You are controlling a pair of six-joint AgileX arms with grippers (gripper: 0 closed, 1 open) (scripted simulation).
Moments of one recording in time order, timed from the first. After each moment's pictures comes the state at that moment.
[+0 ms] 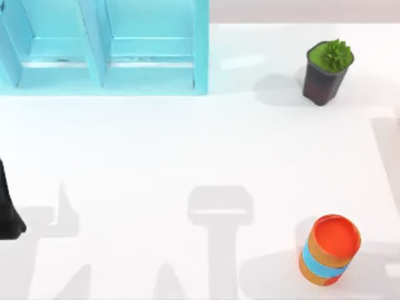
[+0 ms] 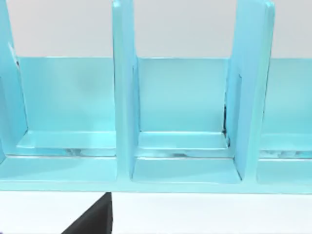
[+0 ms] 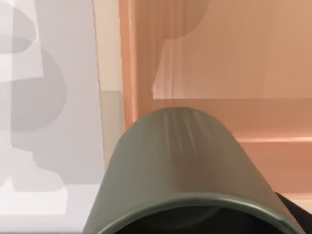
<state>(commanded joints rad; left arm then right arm) 0.00 0.00 0.00 0.00 0.00 0.00 -0.35 1.36 1.07 -1.30 0.00 -0.34</state>
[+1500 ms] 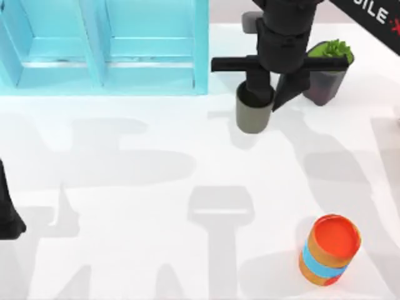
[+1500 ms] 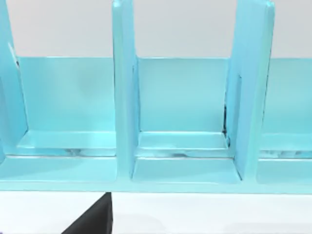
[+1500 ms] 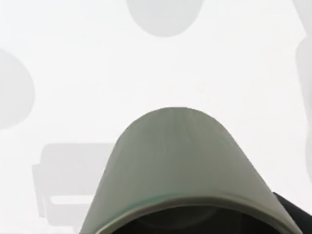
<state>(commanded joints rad) 0.00 0.00 0.00 0.00 0.00 0.00 0.52 2.37 2.38 -1.57 0.03 0.54</state>
